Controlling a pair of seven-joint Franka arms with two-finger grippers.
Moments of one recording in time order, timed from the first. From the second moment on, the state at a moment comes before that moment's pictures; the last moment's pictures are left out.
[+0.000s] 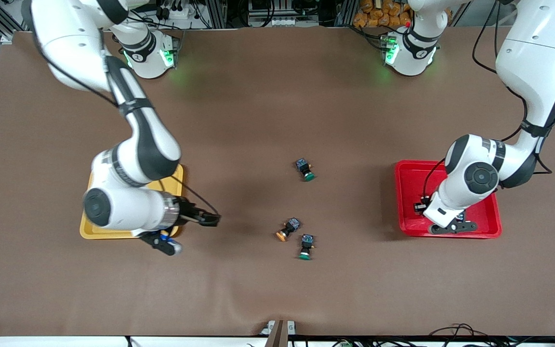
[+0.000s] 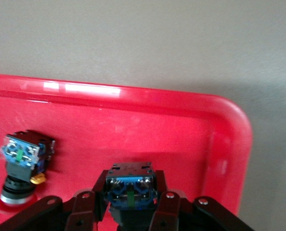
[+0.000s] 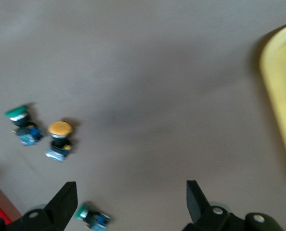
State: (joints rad) left arm 0.28 0.61 -0.40 -1.85 0.45 2.36 -0.43; right arm 0.27 0.76 0.14 -1.20 0.31 1.94 0.71
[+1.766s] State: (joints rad) left arm 0.30 0.24 -0.41 -1.76 0.26 2.08 -0.29; right arm 0.54 1.16 0.11 -1.00 0.31 2.55 1.11
